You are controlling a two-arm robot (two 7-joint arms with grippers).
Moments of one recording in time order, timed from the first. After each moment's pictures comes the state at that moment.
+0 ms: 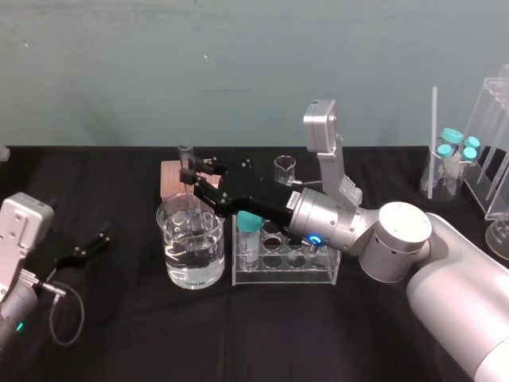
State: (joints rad) left arm -0.20 0.60 0.45 -1.41 -0.25 -0.12 0.03; right arm 0.65 0.18 -0.57 -0.97 0.51 -0.21 0.80
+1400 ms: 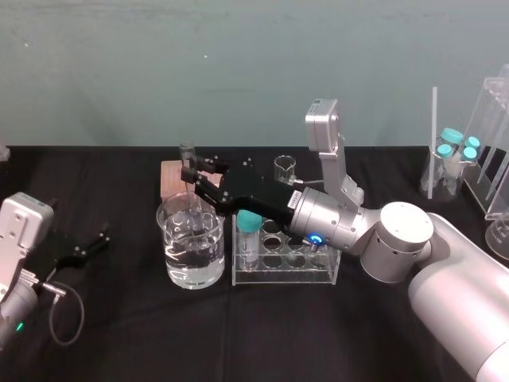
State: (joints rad) left arm -0.20 0.60 0.45 -1.41 -0.25 -0.12 0.03; right arm 0.65 0.19 -0.57 -0.99 0.51 -0.21 0.79
